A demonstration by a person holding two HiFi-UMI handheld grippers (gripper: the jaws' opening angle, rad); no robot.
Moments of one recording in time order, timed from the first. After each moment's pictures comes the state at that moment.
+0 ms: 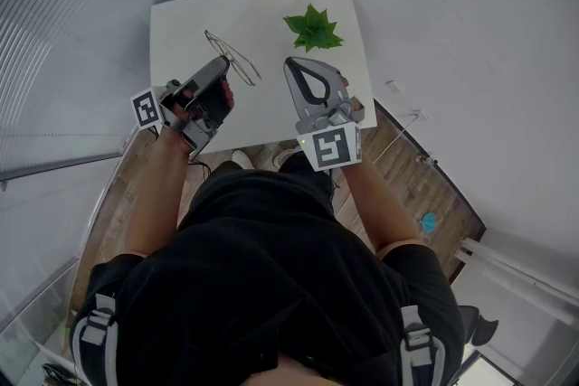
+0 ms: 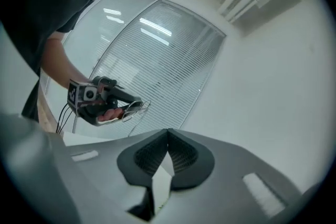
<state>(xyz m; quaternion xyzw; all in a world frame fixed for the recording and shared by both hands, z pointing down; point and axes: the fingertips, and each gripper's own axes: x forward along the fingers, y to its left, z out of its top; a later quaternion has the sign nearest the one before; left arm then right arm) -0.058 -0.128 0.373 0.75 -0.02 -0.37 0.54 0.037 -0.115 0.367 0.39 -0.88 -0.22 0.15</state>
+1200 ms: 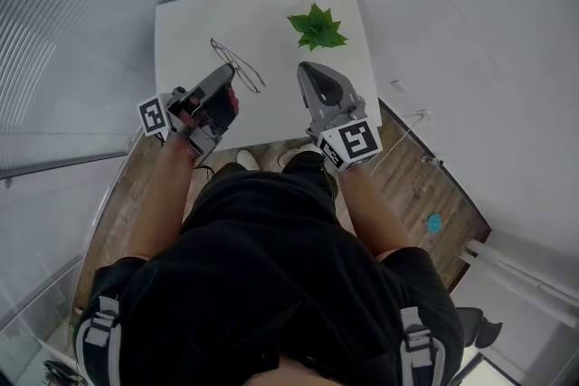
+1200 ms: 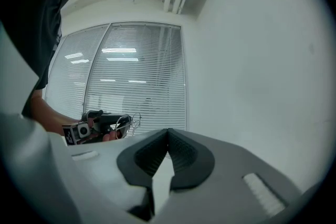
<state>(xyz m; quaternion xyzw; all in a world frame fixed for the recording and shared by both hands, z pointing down) -0.060 -0.129 0.396 0.75 -0.04 -0.36 0.56 0.063 -0.127 0.400 0.41 -0.91 0.00 0.00</state>
